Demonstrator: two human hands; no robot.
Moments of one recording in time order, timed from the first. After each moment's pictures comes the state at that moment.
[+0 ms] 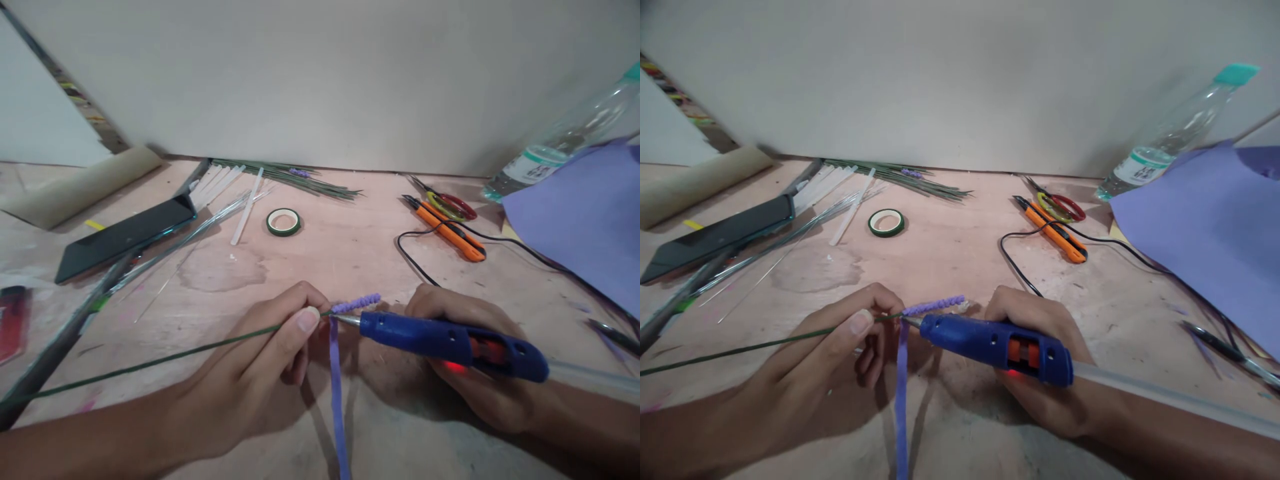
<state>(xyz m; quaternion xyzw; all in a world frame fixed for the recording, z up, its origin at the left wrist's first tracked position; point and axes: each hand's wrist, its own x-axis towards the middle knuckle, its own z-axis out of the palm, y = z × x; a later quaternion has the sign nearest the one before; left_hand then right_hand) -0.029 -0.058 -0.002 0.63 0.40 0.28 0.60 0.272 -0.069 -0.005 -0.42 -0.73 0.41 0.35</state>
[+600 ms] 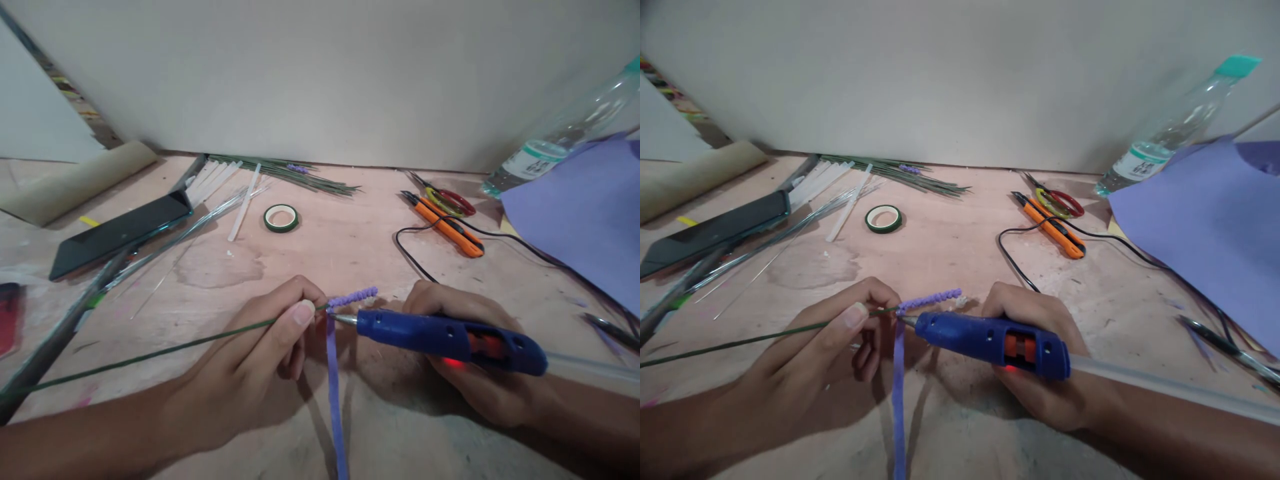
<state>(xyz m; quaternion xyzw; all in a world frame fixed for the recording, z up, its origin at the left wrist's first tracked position) -0.029 -0.060 -0.006 0.60 0.40 0.29 0.63 0.274 -0.069 -0.002 -0.42 -0.73 0.42 0.34</state>
